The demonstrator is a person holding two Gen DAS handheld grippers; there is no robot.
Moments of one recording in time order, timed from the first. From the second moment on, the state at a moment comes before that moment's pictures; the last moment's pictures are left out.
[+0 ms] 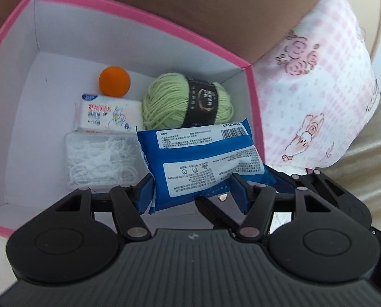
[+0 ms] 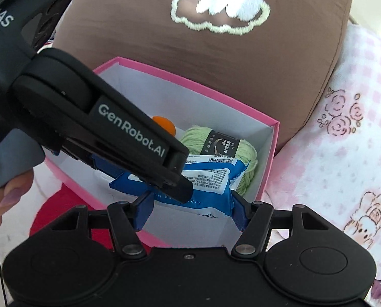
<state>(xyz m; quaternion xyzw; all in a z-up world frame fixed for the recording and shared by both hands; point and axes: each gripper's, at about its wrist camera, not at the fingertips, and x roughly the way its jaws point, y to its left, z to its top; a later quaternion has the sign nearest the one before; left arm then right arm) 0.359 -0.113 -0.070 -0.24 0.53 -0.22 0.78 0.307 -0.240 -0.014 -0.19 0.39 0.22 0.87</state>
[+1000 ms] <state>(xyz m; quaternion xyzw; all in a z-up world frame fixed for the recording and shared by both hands) 0.363 -0.123 -0.096 -0.18 0.54 -0.19 0.80 0.301 -0.260 -0.029 -0.12 0.36 0.17 0.91</state>
